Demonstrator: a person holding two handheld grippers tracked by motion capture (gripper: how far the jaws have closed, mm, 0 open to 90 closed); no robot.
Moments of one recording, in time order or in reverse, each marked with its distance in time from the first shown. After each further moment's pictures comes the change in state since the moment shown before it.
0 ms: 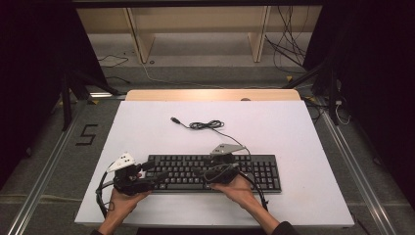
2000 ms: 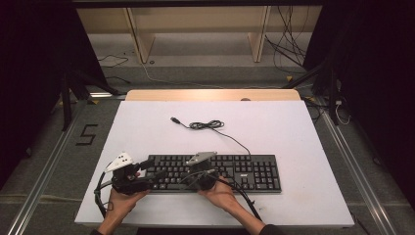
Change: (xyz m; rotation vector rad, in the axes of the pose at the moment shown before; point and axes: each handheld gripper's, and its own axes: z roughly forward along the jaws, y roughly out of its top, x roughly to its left) left arm 0.002 0.001 -0.003 -0.023 0.018 -0.005; right arm 0.030 -0.007 0.055 0.173 0.001 -0.085
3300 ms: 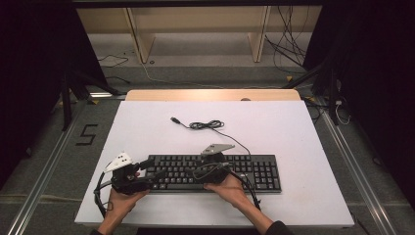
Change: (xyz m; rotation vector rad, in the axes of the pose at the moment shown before) left arm 0.001 0.000 -0.001 -0.005 -0.004 0.000; right arm -0.023 0.004 -0.037 -0.128 0.007 0.090
